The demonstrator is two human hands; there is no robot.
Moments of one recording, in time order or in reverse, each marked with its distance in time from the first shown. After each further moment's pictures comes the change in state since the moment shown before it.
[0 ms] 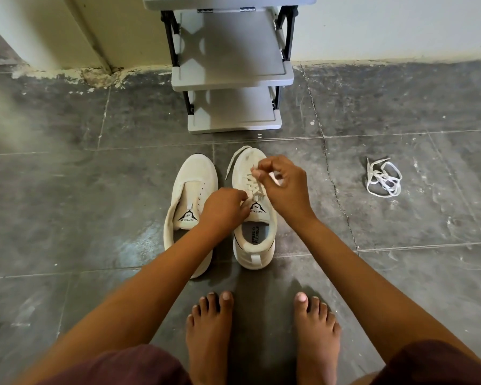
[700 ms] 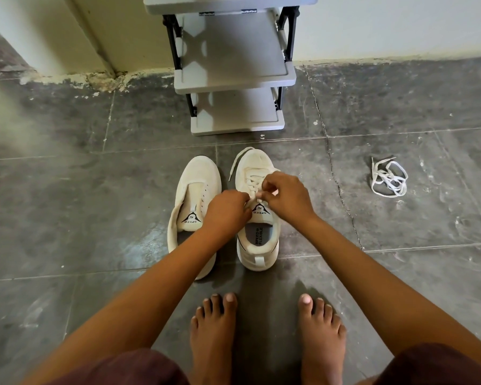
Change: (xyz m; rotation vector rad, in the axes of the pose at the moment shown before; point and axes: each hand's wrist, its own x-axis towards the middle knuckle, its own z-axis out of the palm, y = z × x) left_hand -0.001 0.004 -0.001 0.081 -0.045 -0.021; right_hand 0.002 0.026 0.002 -0.398 -0.287 0.094
